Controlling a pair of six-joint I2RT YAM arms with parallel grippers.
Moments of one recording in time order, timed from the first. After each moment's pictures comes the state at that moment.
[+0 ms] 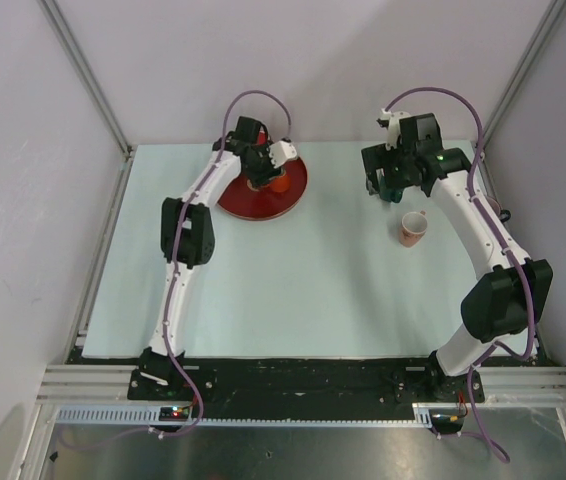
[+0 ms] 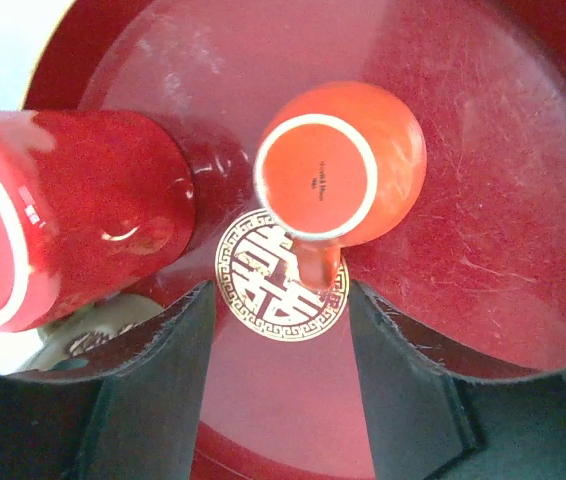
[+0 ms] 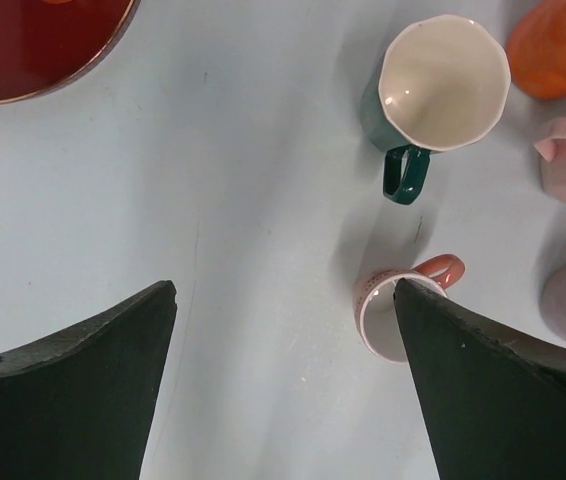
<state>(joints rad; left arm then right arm) -0.30 2.53 2.39 -0.77 0.26 0.87 0.26 1.64 1.65 -0.76 -0.03 -0.04</state>
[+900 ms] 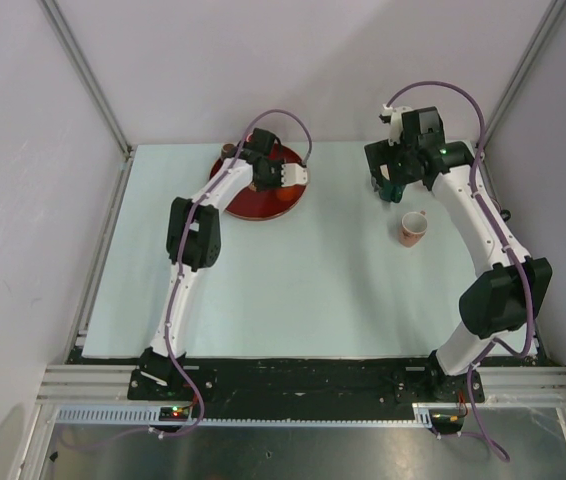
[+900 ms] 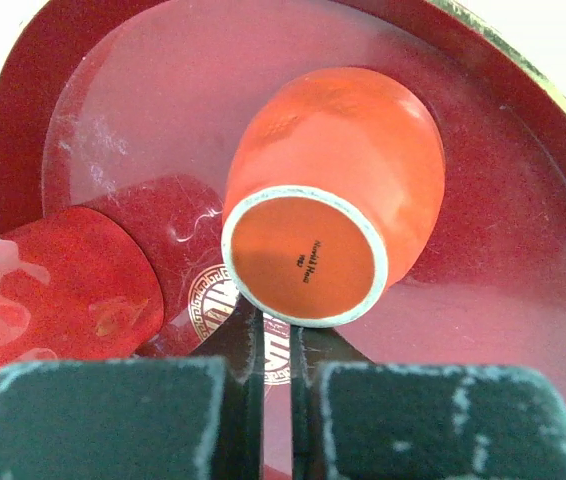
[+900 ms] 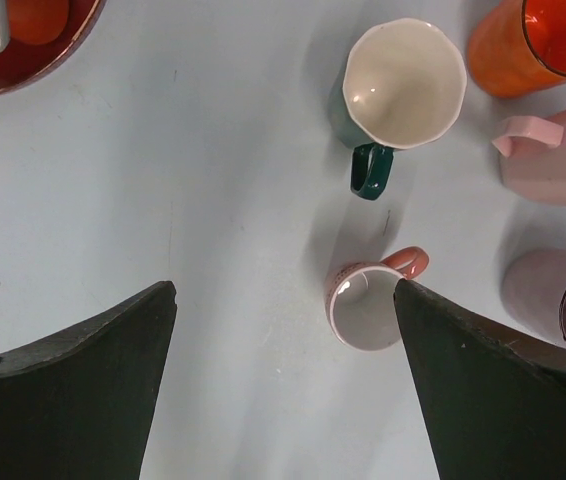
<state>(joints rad) -0.37 2.53 2.28 -0.74 0.22 1.21 0.25 1.66 1.73 -0.82 0.02 -0.08</state>
